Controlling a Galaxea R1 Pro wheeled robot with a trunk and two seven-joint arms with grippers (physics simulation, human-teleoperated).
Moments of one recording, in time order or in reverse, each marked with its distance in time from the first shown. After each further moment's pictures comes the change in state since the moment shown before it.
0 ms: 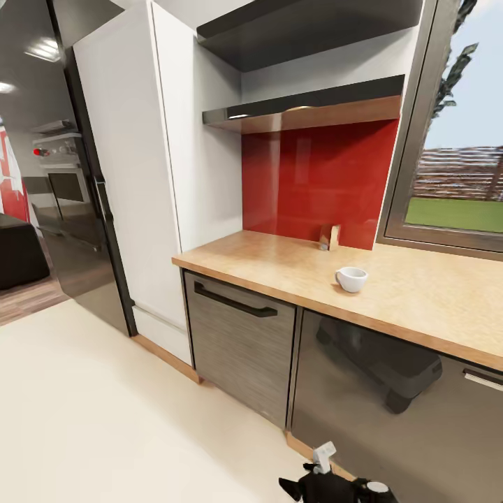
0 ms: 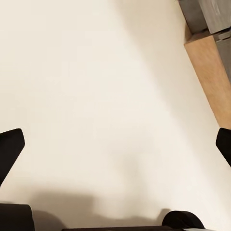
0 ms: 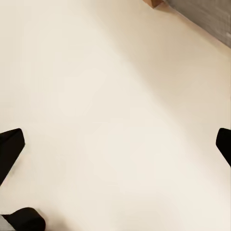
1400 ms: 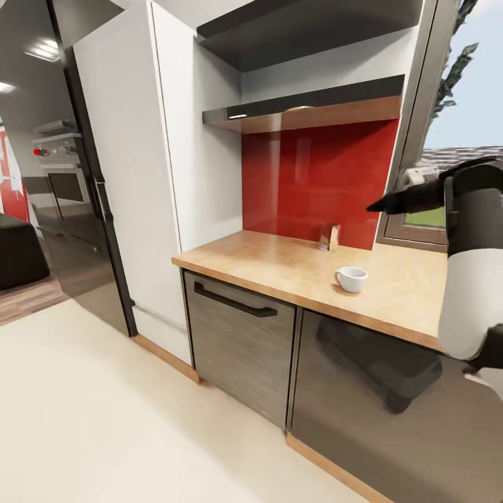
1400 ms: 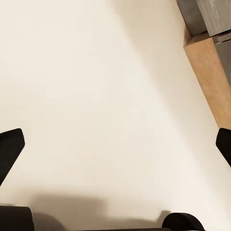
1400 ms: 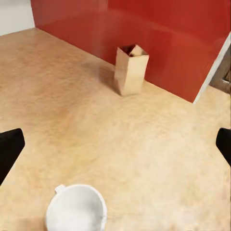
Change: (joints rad) left arm 0.000 0.002 0.005 -0.002 0.001 -0.003 -0.002; right arm -1.095 -0.292 0.220 -0.450 0.266 0.974 0.063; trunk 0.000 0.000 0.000
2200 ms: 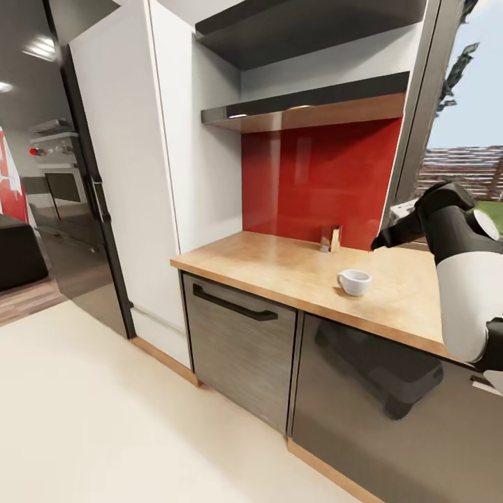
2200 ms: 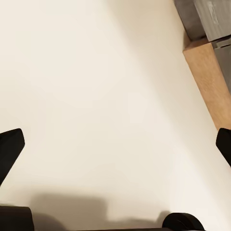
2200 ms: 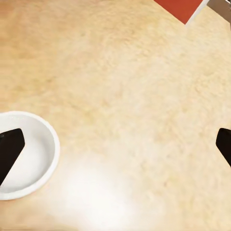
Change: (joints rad) left arm 0.000 0.000 0.000 0.000 0.000 0.000 0.000; right arm -0.001 -0.014 0.088 0.223 0.315 -0.002 0.110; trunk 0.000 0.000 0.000
